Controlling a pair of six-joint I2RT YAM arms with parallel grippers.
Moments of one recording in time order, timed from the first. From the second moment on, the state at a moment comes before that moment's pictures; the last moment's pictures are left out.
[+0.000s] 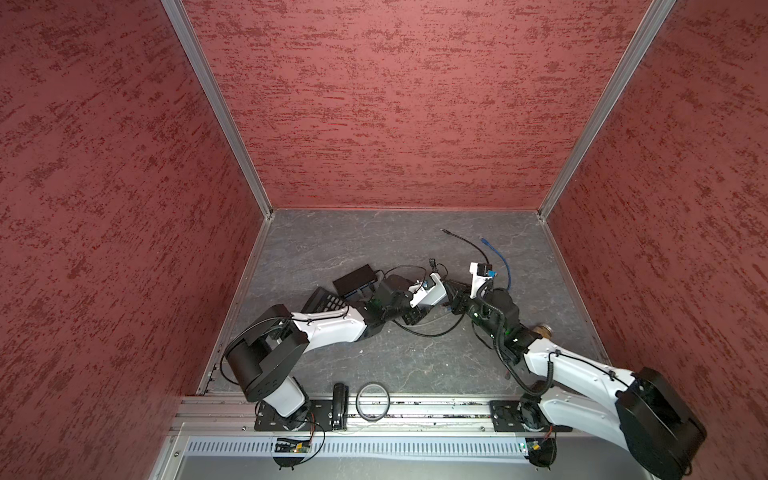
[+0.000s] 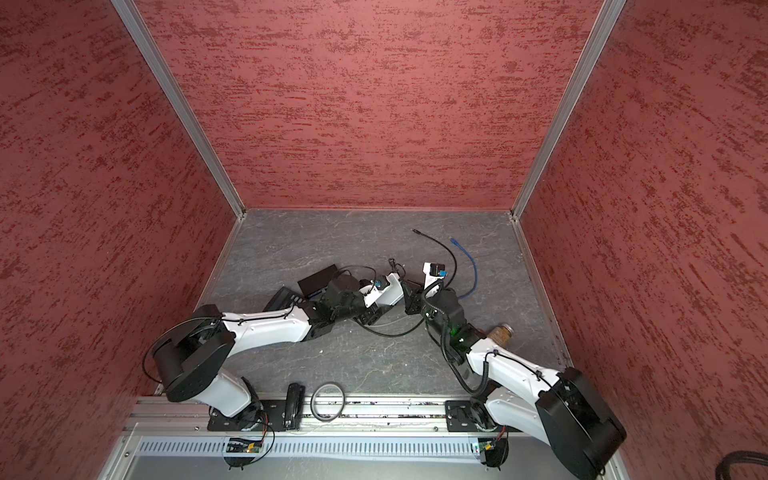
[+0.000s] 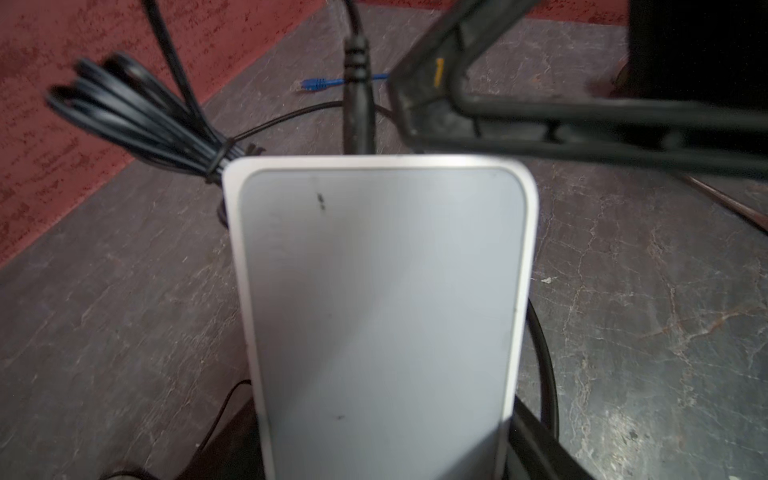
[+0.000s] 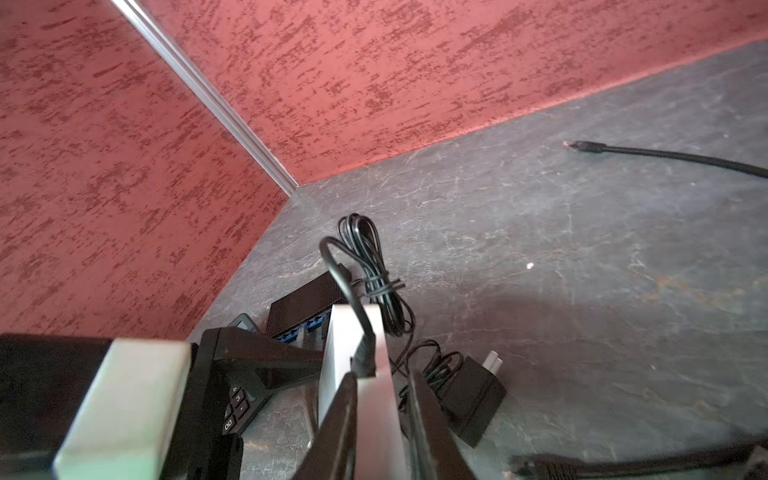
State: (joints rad) left arm -0.84 1.59 0.81 0.24 0.06 0.20; right arm 0.62 1.09 0.38 0.48 0.05 0.60
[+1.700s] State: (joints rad) left arm -0.68 1.54 0.97 -0.31 0.24 -0.09; right arm 0.47 1.36 0.55 0.09 -0.57 0.18
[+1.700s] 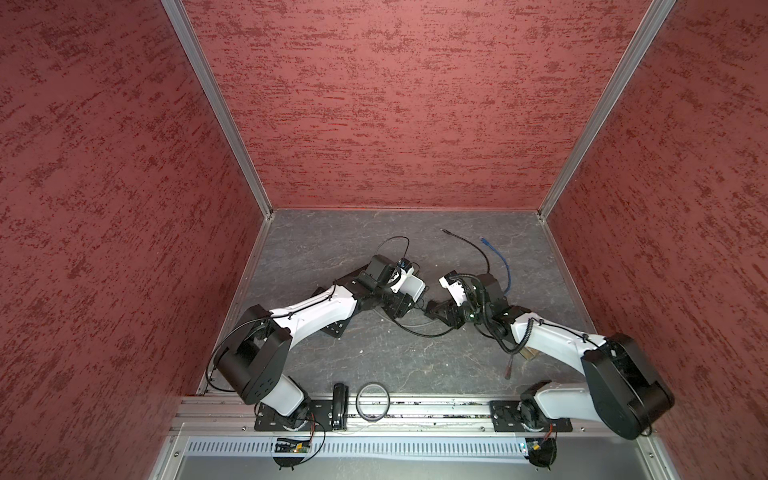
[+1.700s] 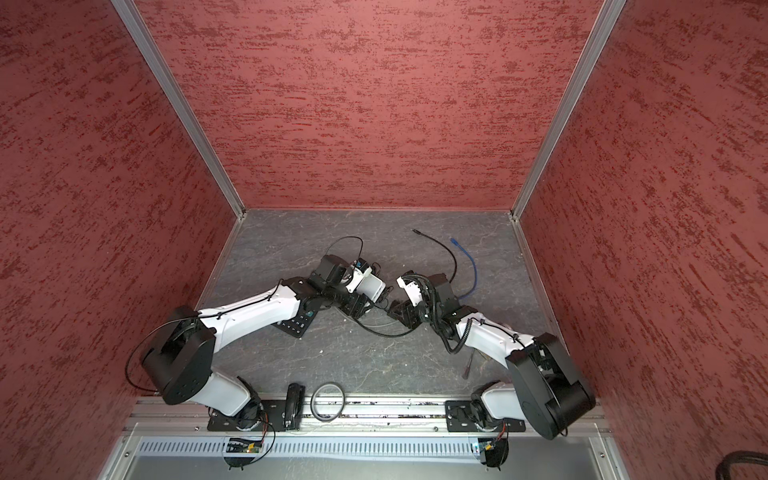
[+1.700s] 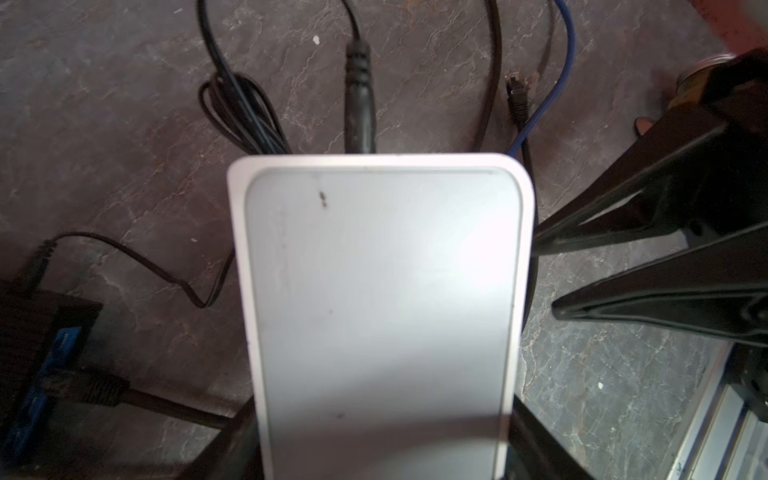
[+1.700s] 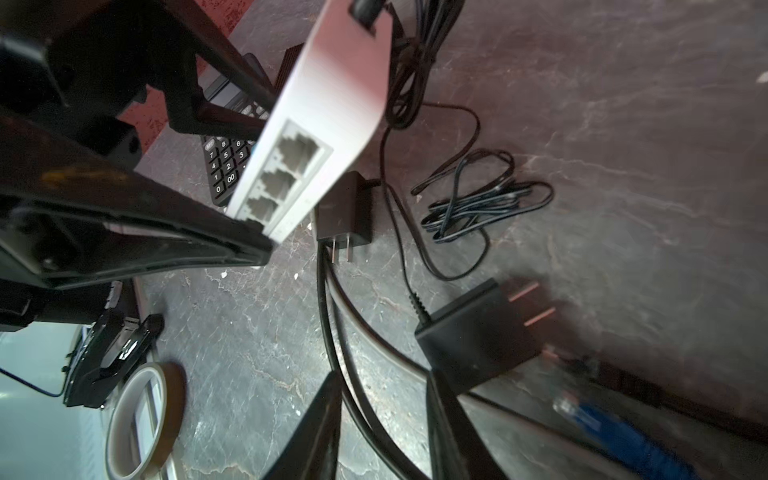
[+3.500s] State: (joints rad) left arm -0.74 1.85 1.21 -0.45 0.21 -0.04; right arm 0.34 1.62 0.82 0.06 -0.36 0.10
